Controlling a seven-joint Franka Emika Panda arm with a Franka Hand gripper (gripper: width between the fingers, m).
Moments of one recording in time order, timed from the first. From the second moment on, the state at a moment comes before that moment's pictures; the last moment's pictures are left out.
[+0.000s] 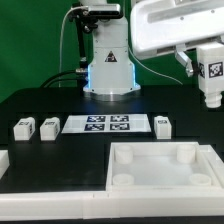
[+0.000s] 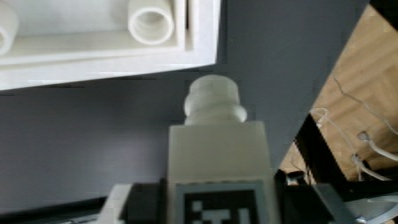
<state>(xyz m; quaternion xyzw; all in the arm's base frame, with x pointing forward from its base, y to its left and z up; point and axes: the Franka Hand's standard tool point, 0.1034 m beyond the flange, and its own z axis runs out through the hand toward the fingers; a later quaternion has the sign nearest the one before) 0.571 0.128 0.174 -0.96 0.02 -0.28 0.08</state>
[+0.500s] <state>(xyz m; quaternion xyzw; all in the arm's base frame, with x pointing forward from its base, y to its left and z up) 0.627 0.100 0.157 -0.96 -0.02 -0.27 0.05</state>
